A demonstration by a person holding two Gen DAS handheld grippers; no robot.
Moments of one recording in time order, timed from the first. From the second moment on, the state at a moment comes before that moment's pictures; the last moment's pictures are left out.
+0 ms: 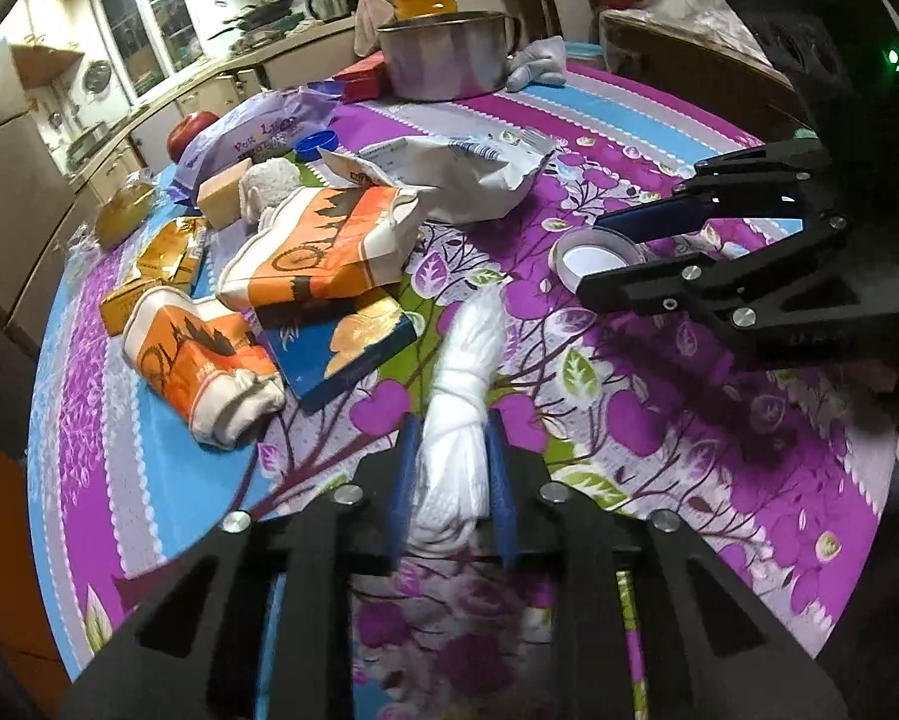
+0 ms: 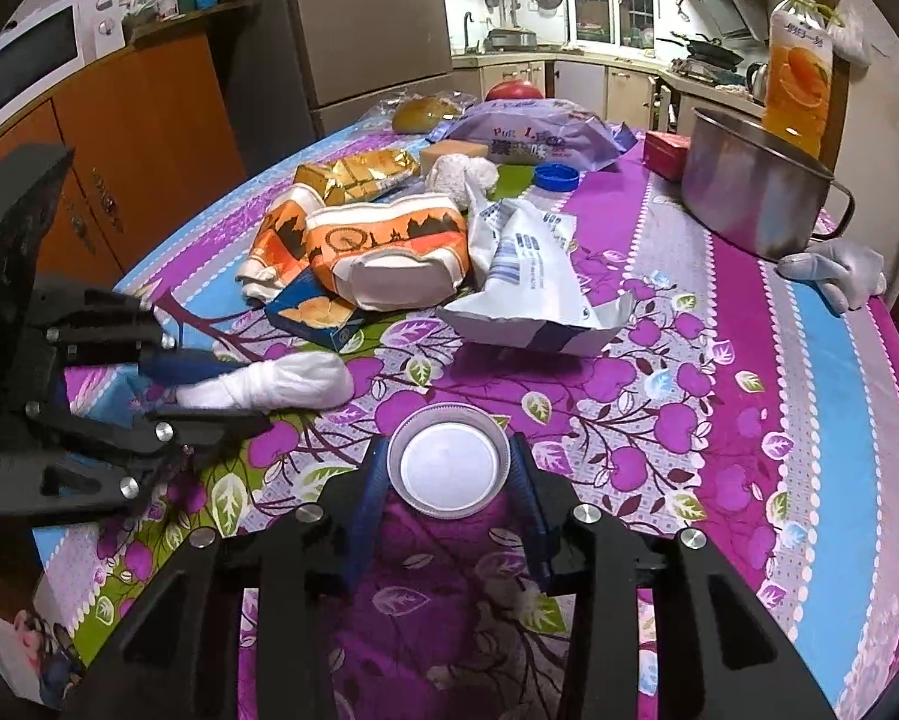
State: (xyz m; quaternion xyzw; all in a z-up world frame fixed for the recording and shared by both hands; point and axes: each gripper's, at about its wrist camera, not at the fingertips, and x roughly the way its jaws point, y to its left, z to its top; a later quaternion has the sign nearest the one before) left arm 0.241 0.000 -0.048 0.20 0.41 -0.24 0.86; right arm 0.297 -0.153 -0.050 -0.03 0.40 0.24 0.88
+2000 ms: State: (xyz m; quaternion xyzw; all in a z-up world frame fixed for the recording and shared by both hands) left arm 0.111 -0.157 0.083 0.02 0.14 -0.11 0.98; right arm 0.080 -0.337 0.086 0.03 0.09 -0.03 0.99
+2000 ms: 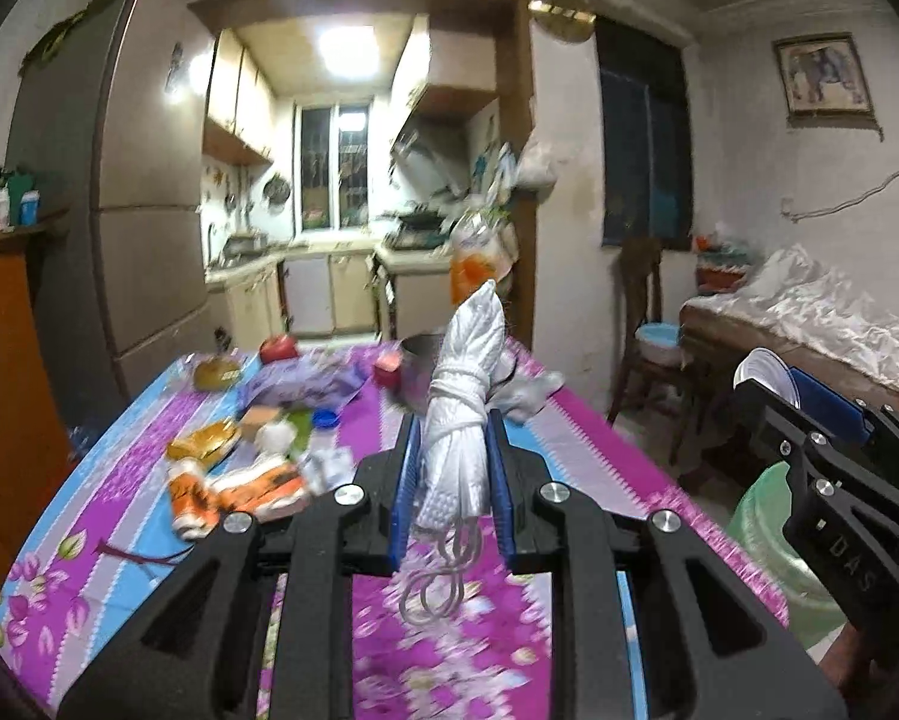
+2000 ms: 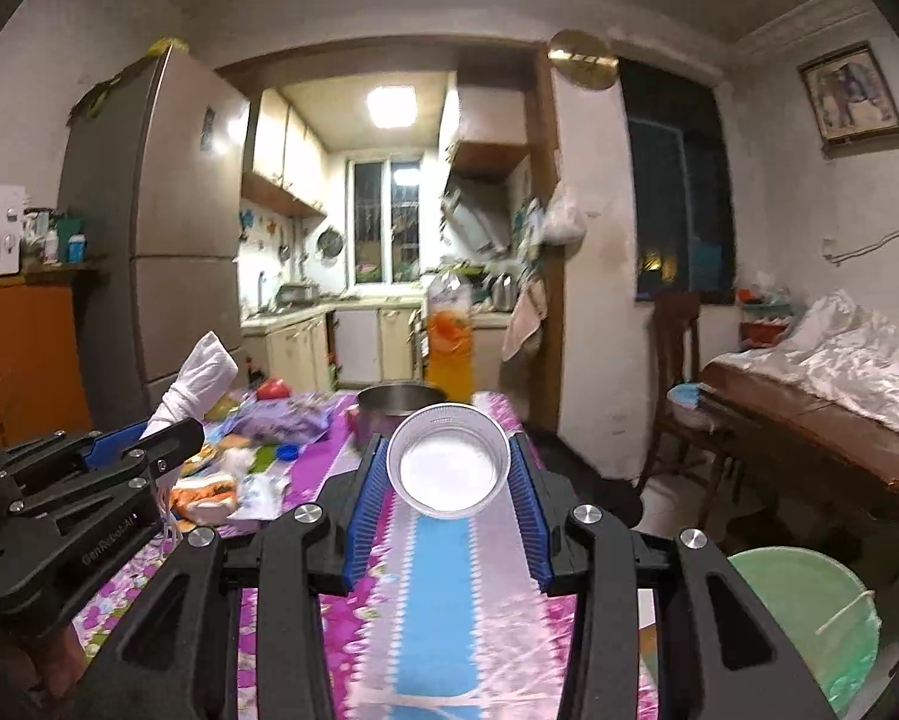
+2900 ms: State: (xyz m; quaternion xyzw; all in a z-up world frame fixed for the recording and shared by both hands) left arm 0.091 -0.343 0.083 0.03 0.12 -0.29 0.95; right arm -0.028 -0.564 0.079 0.05 0.10 -0.22 0.97
